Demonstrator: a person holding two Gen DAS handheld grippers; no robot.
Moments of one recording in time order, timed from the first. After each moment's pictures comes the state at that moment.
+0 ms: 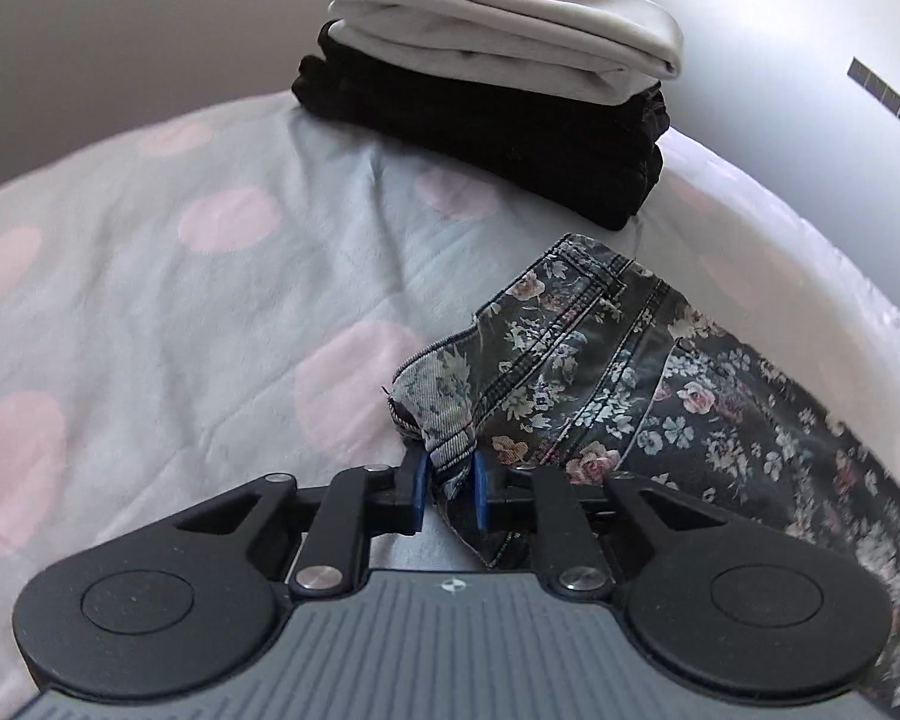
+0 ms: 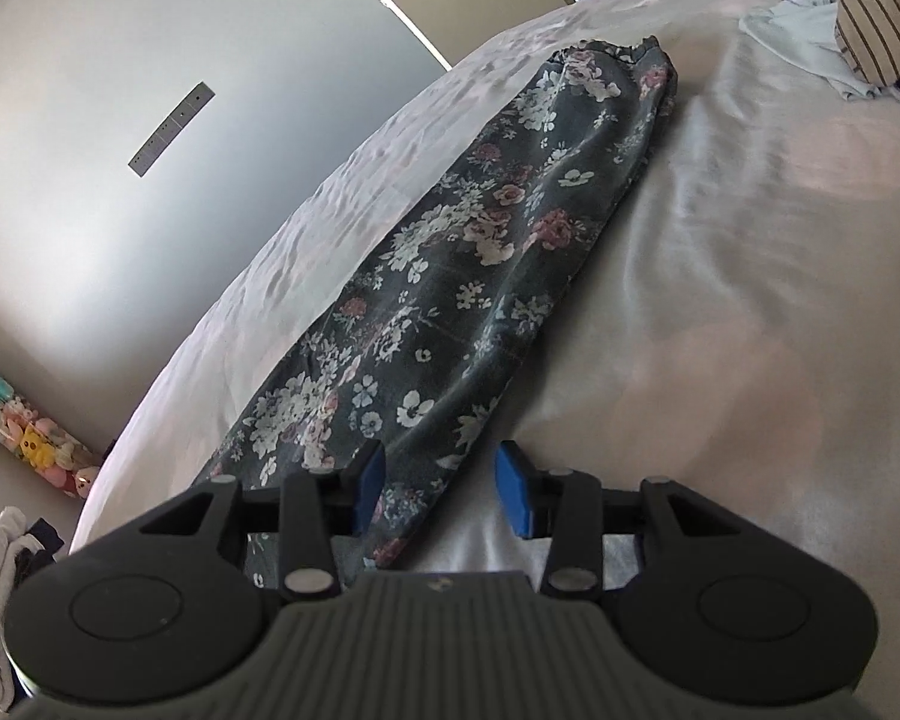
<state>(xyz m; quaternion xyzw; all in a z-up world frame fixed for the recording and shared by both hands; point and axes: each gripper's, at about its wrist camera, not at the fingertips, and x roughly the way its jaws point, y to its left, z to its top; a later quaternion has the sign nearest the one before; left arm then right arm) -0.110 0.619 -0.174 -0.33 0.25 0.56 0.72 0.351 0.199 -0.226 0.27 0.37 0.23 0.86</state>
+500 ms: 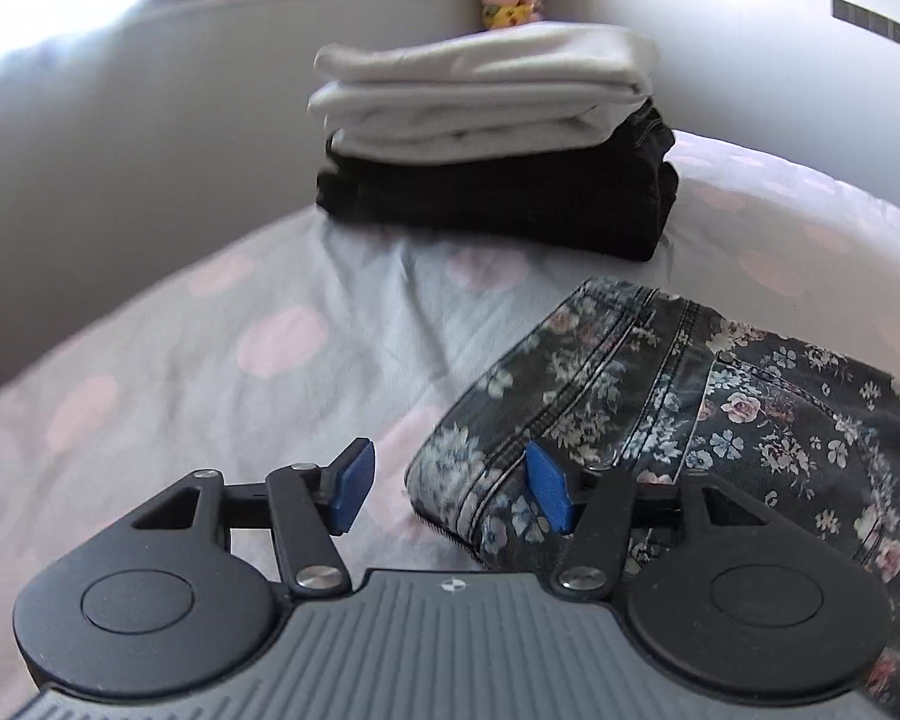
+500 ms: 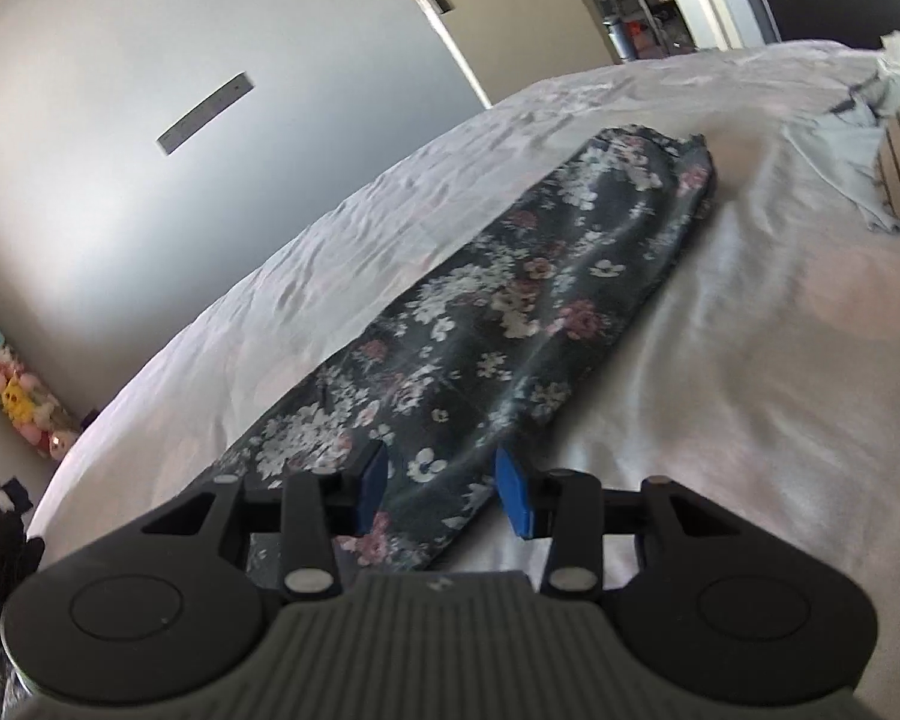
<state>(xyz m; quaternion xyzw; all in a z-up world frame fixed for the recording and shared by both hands) -0.080 0.603 -0.154 -0.15 0.28 0.64 0.70 0.337 0.215 -0.193 0.17 0.33 0.28 0.89</state>
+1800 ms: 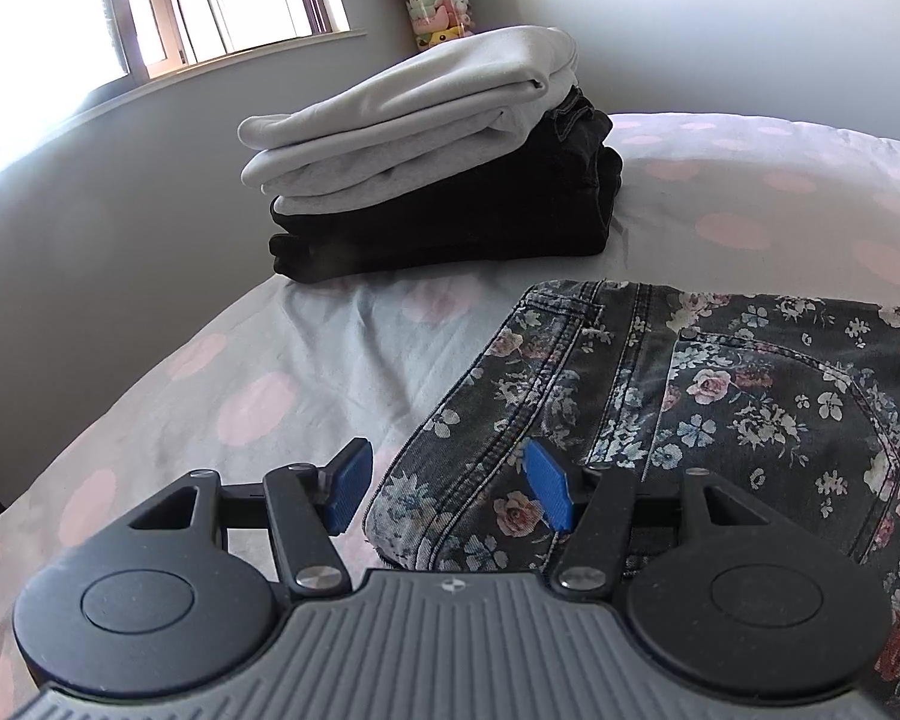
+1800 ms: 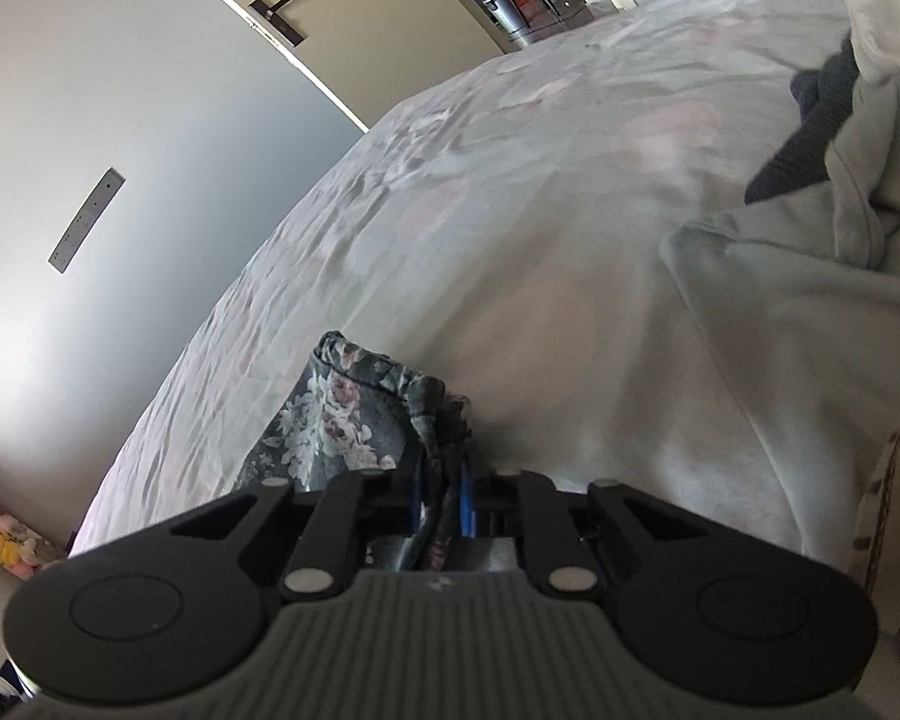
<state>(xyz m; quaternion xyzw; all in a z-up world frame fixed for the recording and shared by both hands) -0.052 0.603 -0.166 -0.09 0.31 0.61 0.72 0.576 0.100 -0.211 0.27 0.36 0.19 0.87</state>
